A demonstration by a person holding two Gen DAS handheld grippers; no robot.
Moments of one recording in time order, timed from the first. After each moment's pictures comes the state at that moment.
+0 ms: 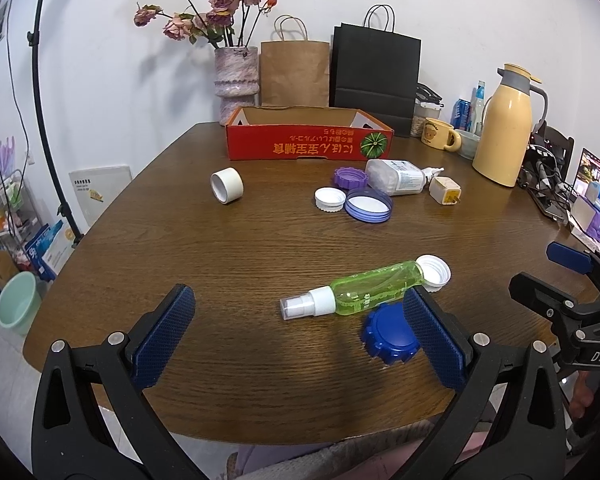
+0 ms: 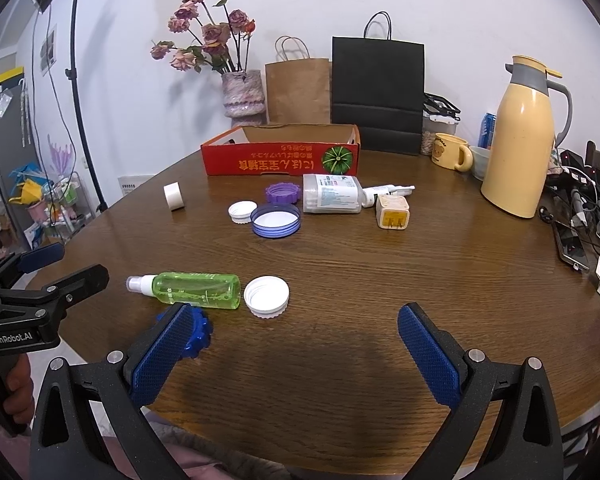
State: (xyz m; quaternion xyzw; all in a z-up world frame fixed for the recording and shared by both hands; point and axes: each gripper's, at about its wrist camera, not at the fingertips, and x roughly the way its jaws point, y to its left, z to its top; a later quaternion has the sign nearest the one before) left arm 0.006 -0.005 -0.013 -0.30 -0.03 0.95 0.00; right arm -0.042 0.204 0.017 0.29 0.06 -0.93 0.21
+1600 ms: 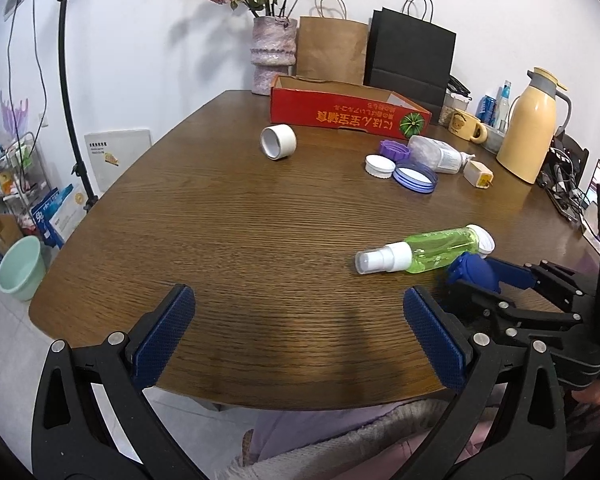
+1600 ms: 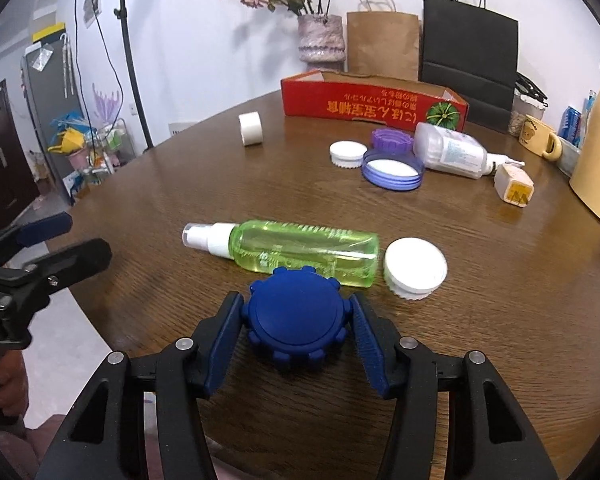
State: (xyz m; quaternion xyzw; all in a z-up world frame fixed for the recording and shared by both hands) left arm 0.016 -0.059 -0.041 -0.33 -0.08 0.94 -0.06; right arm -0.047 0.115 -0.035 0.34 0.10 -0.88 0.31
